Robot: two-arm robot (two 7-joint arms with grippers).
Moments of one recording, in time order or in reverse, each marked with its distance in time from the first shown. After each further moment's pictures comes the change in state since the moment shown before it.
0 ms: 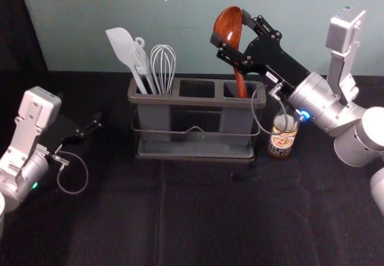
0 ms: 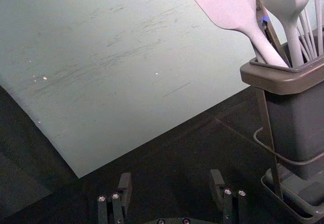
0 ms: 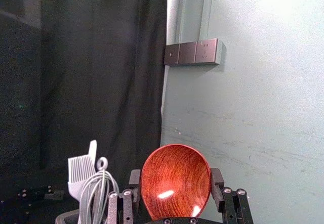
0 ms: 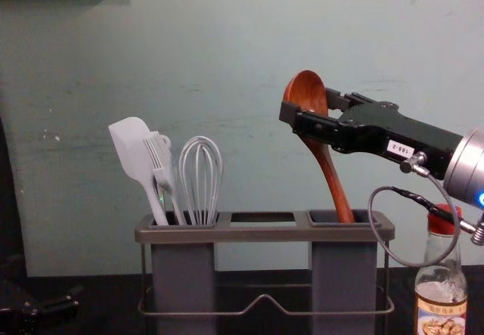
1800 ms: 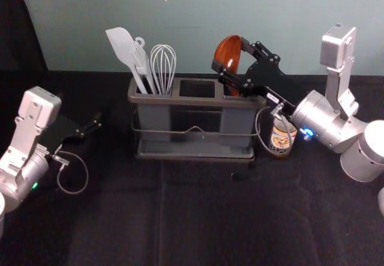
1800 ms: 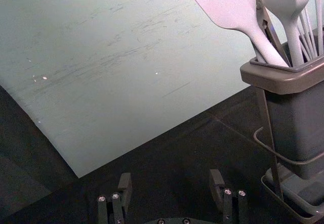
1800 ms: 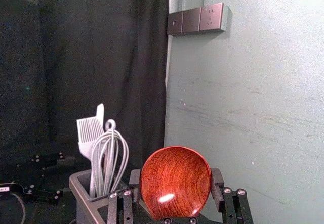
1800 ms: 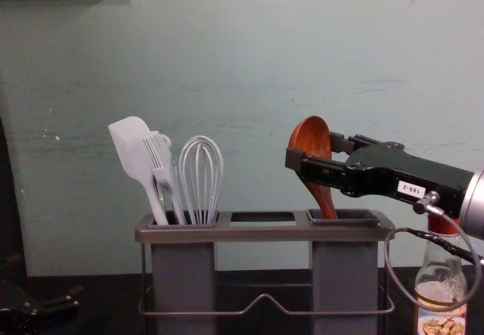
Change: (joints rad) left arm 0.000 0.000 0.000 0.000 0.000 0.000 0.000; right arm -0.049 0.048 -0.024 -0.039 -0.007 0.080 -0.015
